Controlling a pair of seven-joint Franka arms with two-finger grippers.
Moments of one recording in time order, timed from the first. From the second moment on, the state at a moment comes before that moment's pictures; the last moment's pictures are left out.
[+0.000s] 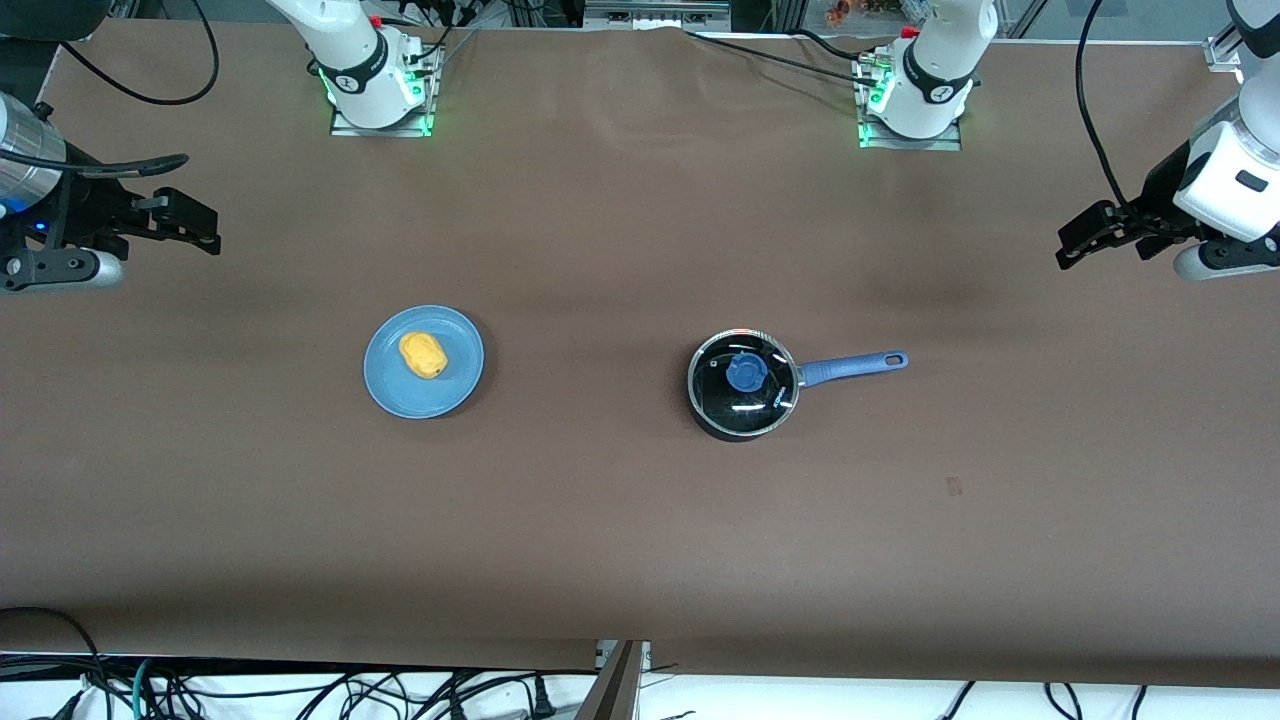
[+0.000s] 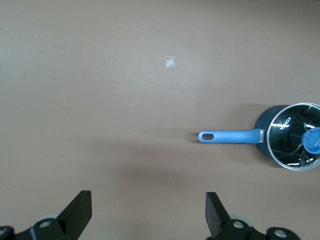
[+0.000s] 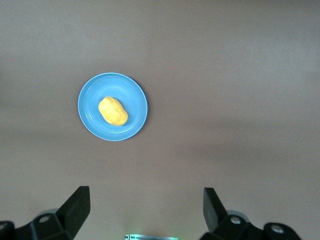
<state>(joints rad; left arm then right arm) 0.41 -0.10 -0.41 -1.80 -0.05 1.72 -0.16 0.02 0.14 0.09 -1.41 -0.04 1.43 0.01</state>
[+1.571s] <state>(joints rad) 0.41 -0.07 -0.42 -1.80 -0.05 1.74 -0.16 0.02 0.14 0.09 -1.41 -0.04 1.43 0.01</state>
